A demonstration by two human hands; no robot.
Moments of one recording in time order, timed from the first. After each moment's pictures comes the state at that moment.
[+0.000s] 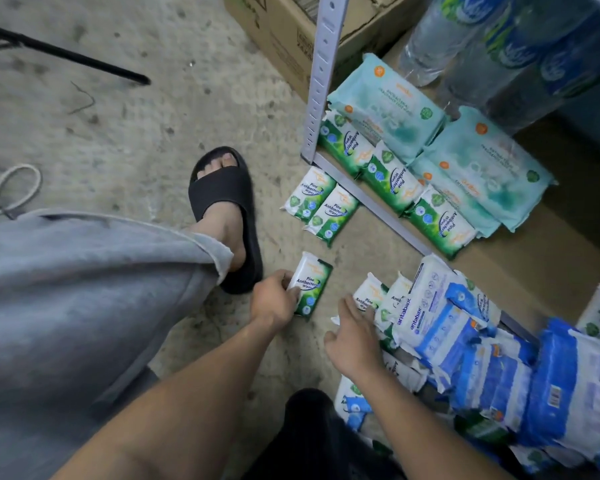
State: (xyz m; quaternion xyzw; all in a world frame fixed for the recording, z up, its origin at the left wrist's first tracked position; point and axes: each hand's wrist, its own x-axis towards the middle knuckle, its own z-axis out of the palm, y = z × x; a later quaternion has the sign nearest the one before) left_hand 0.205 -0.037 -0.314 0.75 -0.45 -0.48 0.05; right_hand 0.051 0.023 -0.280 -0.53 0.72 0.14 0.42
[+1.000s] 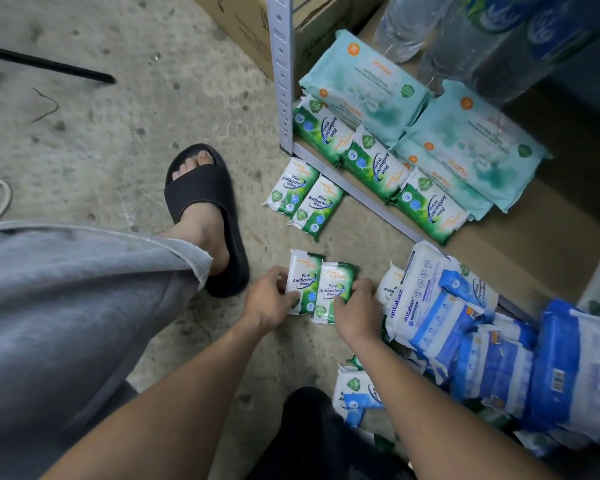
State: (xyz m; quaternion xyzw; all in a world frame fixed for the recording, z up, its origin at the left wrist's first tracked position) left_hand 0.198 -0.040 -0.318 0.71 -0.44 -0.55 0.05; right_hand 0.038 -0.006 -0.302 -0.33 0.85 -0.01 0.41
